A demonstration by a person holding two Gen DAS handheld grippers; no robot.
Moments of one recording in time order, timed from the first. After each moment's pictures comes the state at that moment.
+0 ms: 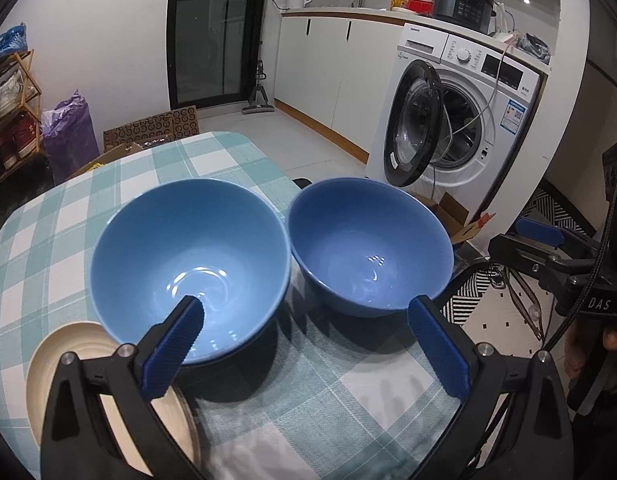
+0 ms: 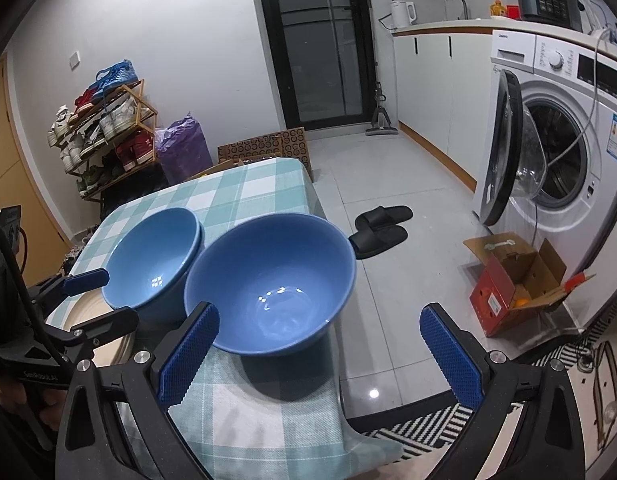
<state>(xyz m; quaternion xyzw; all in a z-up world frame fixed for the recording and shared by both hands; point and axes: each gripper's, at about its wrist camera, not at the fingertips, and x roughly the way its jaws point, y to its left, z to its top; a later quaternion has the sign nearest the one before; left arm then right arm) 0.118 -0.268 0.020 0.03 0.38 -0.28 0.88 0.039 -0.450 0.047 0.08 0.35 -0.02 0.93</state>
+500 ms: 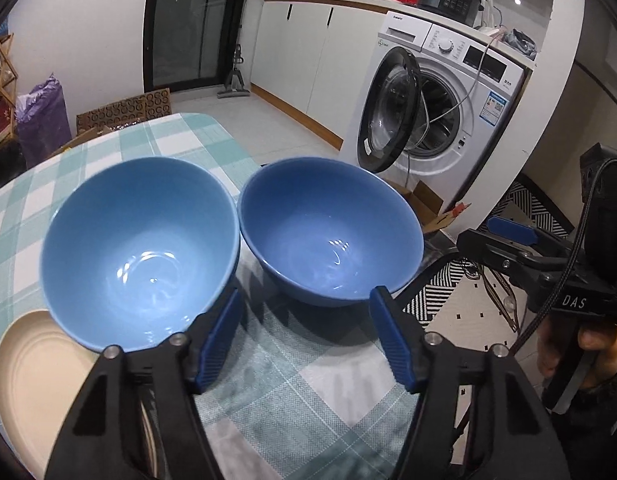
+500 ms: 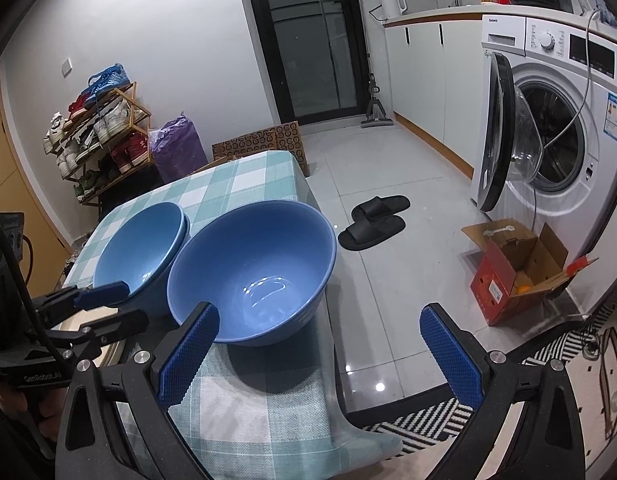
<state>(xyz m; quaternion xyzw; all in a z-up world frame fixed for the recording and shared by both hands) 0.116 -0.287 0.009 0.02 0.41 -0.32 0.86 0.038 -0.462 0.032 0.09 0.36 -0.02 0.93</state>
